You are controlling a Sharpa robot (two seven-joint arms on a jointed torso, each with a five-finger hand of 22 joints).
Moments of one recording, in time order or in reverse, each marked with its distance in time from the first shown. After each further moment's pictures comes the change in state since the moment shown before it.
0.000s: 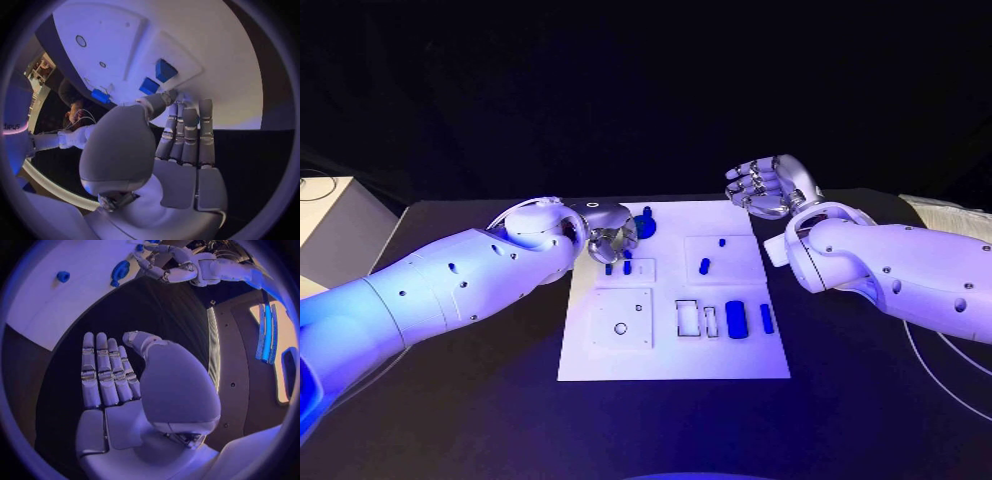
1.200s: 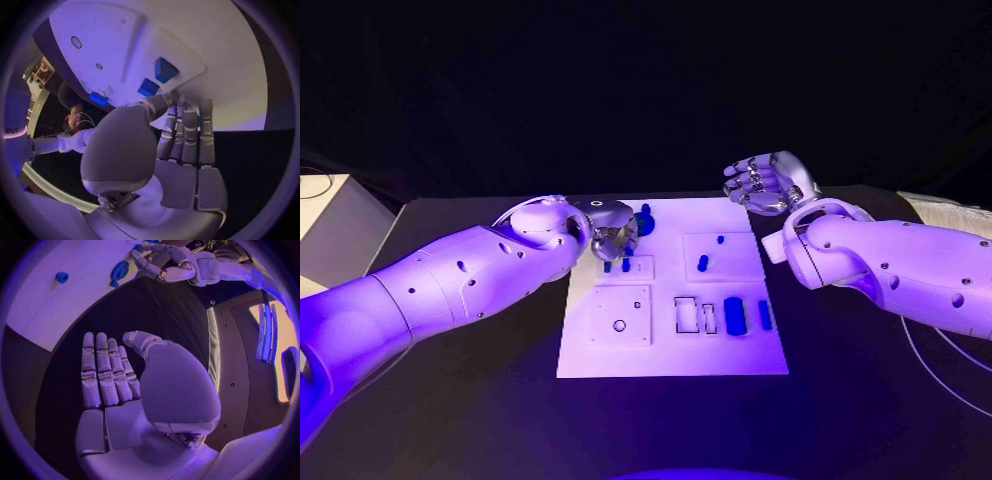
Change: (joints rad) left arm 0.005 0.032 -0.016 -0.028 -0.025 0.001 -0.007; left_hand 0.010 0.020 -0.006 0.011 0.000 0.043 -0.003 0.022 0.015 0.010 -0.003 0.033 0.016 0.039 0.003 0.035 0.045 0.000 0.011 -0.003 0.000 0.006; right arm 0.000 -0.001 0.000 0.002 0.001 0.002 0.000; right_hand 0.000 0.000 0.000 0.000 0.000 -0.002 -0.002 0.000 0.000 0.004 -0.003 0.000 0.000 0.000 0.000 0.000 -0.001 0.000 0.000 0.000 0.000 -0.001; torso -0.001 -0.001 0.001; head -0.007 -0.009
